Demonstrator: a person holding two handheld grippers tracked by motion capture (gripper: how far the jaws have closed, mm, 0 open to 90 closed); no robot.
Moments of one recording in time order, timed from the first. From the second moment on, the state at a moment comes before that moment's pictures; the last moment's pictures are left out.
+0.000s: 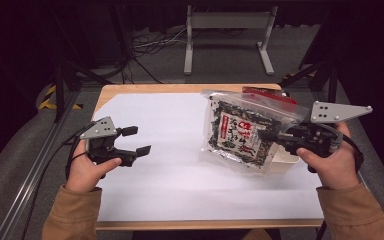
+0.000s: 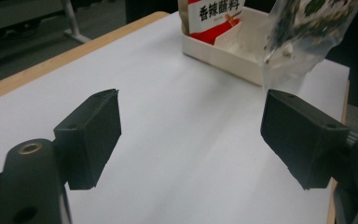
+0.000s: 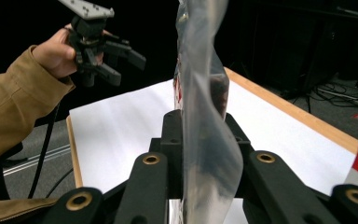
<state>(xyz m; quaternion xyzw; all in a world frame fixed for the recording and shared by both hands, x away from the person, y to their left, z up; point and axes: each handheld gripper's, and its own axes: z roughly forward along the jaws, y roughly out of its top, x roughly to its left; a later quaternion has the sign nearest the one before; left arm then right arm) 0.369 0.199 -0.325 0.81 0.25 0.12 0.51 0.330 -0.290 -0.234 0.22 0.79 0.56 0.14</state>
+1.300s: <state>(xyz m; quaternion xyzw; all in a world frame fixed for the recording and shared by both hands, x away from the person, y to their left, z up) 0.360 0.221 -0.339 0.81 0.29 0.12 0.50 0.377 -0.351 -0.226 0.28 0.76 0.54 0.23</state>
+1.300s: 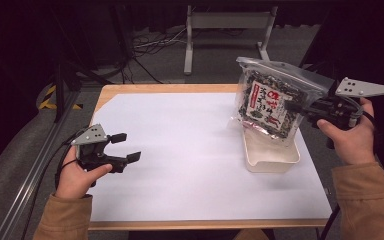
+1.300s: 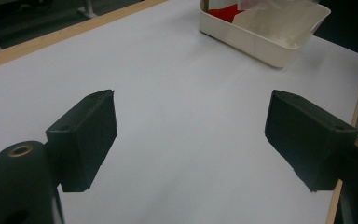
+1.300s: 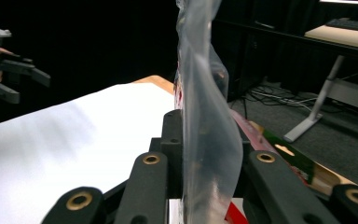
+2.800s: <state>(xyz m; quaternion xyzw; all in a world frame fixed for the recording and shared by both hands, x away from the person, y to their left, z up) 0.363 0.219 -0.343 0.81 0.29 0.11 0.50 0.383 -0.364 -0.272 0.35 0.77 0.48 0.24</state>
